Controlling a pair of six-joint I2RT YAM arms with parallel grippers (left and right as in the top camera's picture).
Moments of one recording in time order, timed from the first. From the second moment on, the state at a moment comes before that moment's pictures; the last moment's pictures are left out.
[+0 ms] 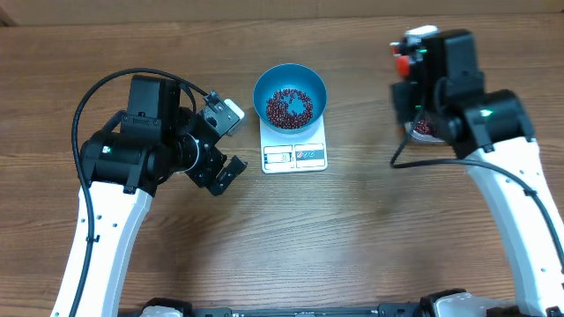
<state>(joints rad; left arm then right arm) -0.17 1.32 1.39 -1.15 0.35 0.53 0.21 1.47 1.56 -0.99 0.20 -0.05</state>
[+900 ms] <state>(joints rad) -0.17 1.32 1.39 -1.15 0.35 0.53 -0.05 1.87 1.56 -1.08 0.24 -0.02</state>
